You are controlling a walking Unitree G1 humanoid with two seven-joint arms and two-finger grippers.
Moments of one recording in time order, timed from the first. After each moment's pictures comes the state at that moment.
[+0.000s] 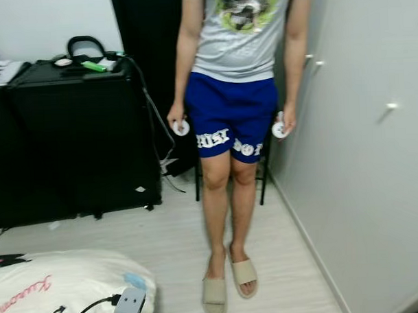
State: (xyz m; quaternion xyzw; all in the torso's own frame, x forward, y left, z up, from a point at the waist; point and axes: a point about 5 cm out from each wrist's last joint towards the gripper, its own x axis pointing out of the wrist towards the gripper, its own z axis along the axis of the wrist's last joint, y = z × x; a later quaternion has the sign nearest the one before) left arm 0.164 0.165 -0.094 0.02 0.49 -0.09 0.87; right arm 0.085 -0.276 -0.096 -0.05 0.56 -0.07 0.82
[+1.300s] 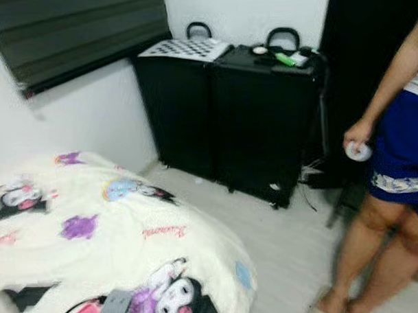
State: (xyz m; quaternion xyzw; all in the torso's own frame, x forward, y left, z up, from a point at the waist) left arm 0.163 0.189 -0.093 0.05 0.51 -0.07 0.86; right arm 0.103 -0.268 -0.095 -0.08 0.55 -0.03 0.83
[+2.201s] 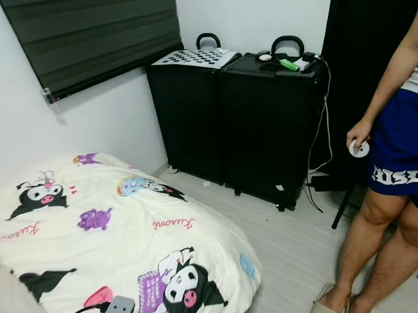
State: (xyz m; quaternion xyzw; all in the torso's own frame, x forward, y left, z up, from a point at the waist) left arm 0.165 0.191 -0.092 0.07 0.51 -0.08 0.85; right arm 0.101 -0.265 -0.096 -0.07 0.57 -0.04 0.82
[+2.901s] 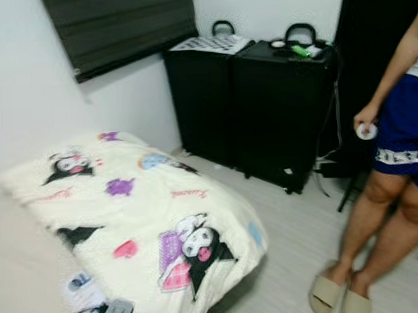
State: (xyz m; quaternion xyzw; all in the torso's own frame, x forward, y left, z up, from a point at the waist) left arm 0.164 0.193 -0.092 0.08 0.51 -0.09 0.85; right arm 0.105 -0.270 -0.093 -0.06 0.56 -0.03 0.83
